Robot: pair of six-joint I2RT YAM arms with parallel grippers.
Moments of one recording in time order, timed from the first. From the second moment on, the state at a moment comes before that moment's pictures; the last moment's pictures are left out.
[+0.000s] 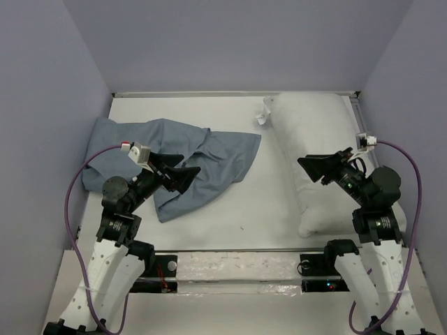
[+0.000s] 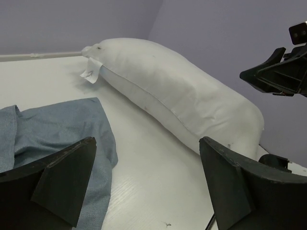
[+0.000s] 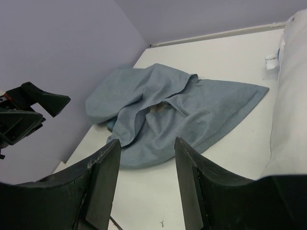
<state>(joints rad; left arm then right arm) -0.26 0.52 0.52 0.15 0.53 -0.52 0.05 0.52 0.69 -0.10 -0.61 0.62</state>
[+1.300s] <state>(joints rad) -0.59 1.42 0.93 -0.31 -0.54 -0.13 0.53 0.86 0.58 0.11 -0.39 0.62</state>
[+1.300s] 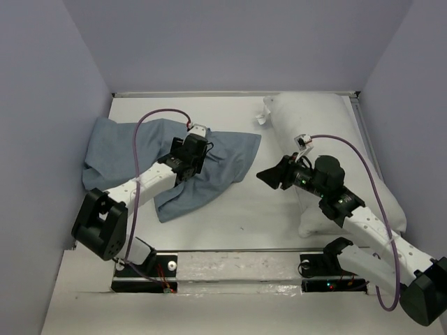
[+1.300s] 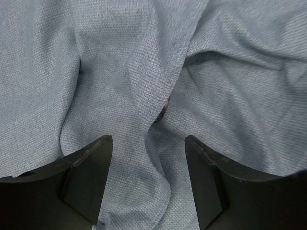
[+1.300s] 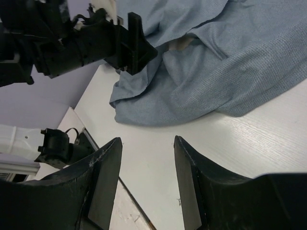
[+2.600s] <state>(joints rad) -0.57 1.25 1.05 -0.17 -0.43 -0.16 0.67 1.27 0.92 -0.01 -0.21 0.37</state>
